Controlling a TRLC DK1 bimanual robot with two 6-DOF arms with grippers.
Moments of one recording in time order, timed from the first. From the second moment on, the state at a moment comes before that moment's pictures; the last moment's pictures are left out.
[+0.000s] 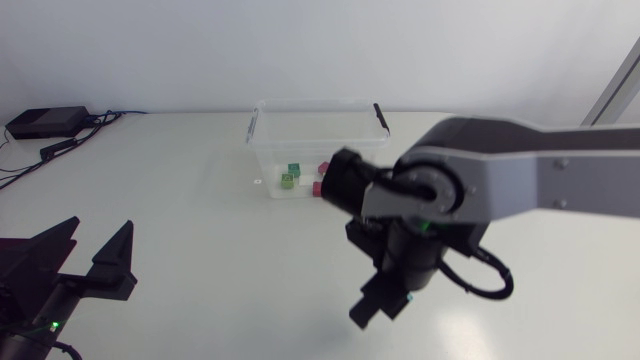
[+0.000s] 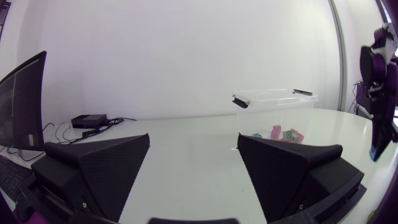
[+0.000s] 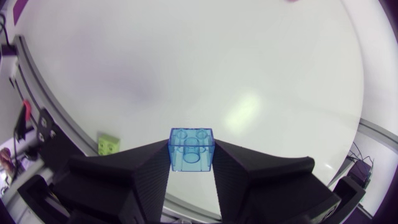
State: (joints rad) left arm -0.02 0.06 0.04 -0.03 0.01 0.07; right arm 0.85 1.59 1.12 -1.11 0.11 0.13
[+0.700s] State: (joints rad) left arm -0.02 0.06 0.04 -0.03 0.01 0.07; right arm 0.59 1.86 1.61 -0.52 0.22 0.10
